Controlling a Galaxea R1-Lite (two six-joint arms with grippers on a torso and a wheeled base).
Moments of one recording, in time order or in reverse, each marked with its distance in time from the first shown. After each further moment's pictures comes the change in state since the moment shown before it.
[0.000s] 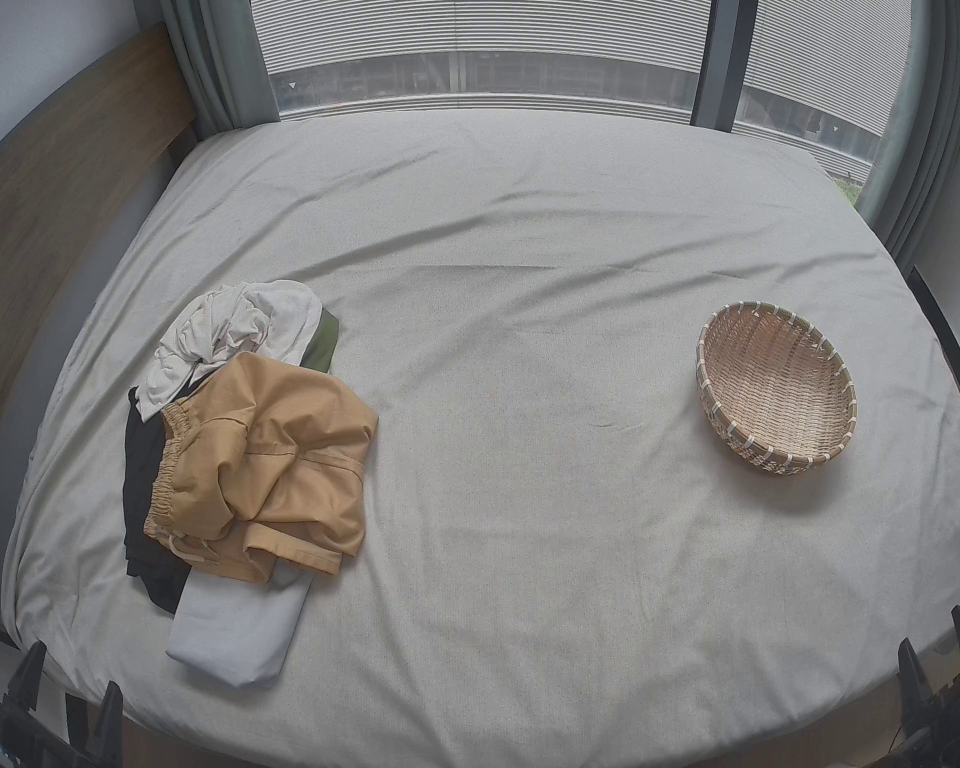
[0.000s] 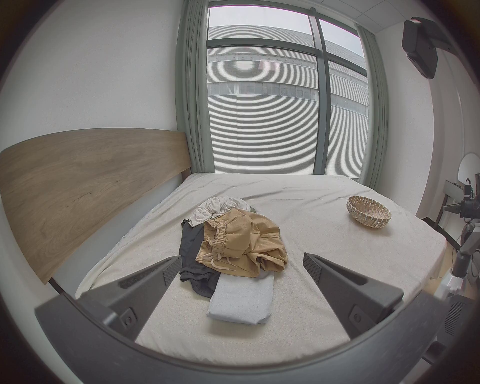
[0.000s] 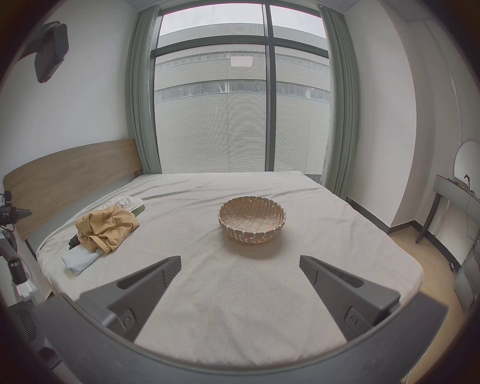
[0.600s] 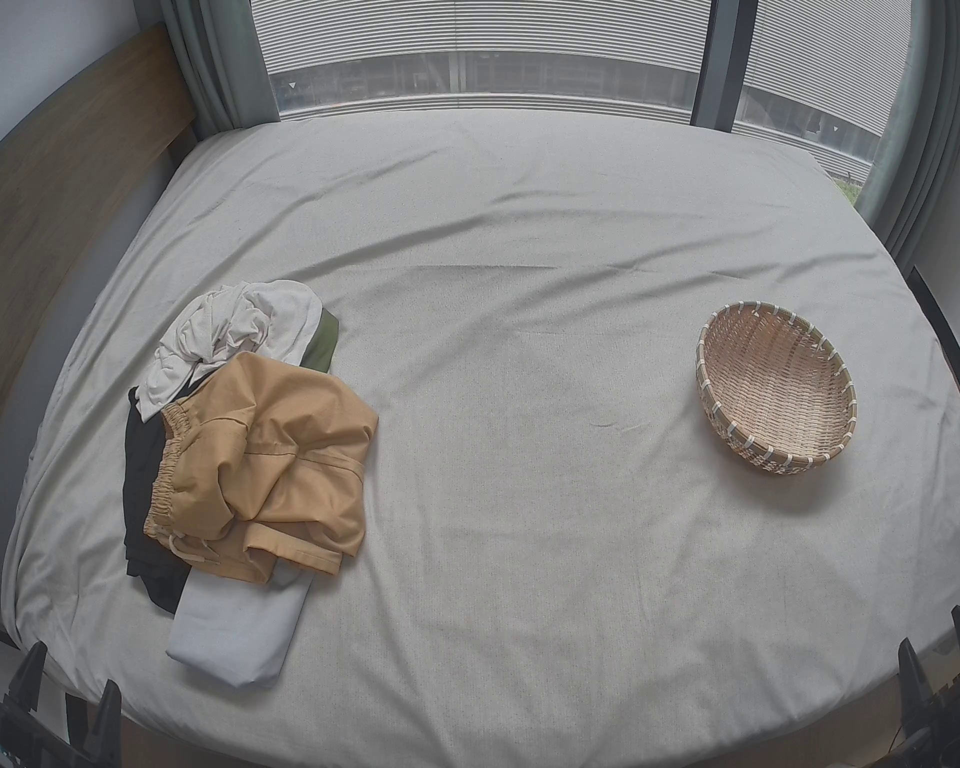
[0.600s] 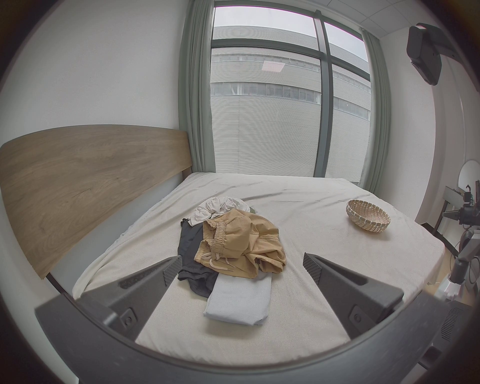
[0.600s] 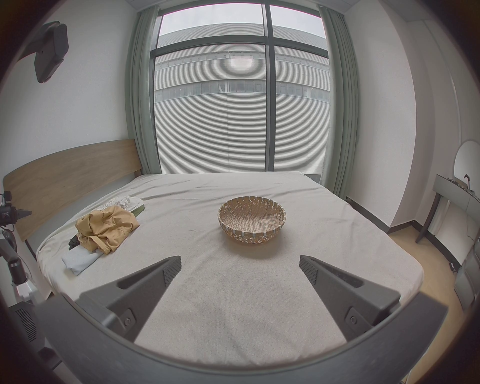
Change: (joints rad) left arm -0.001 0.000 0.000 -0.003 -0.001 -0.026; right arm -0.001 0.000 0.000 0.000 0.000 0.005
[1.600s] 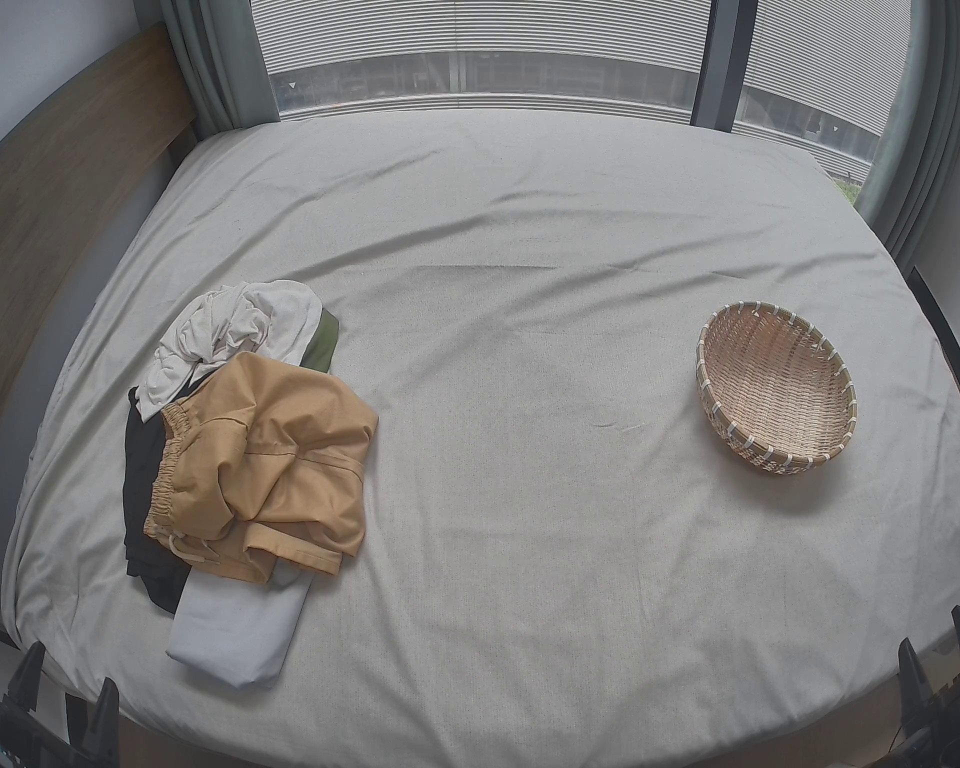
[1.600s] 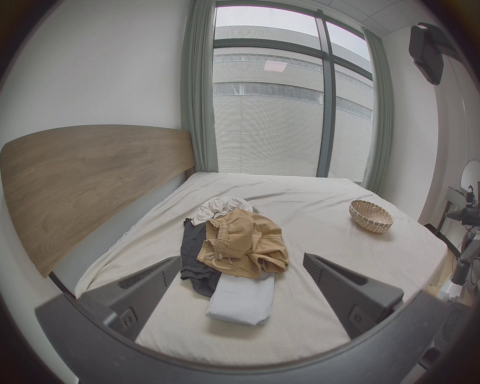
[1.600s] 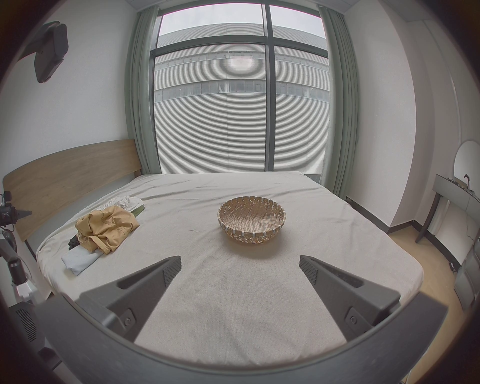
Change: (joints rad) left arm 0.002 0.000 0.000 0.001 0.020 -0.002; right arm -0.001 0.000 0.000 0.000 0.000 0.000
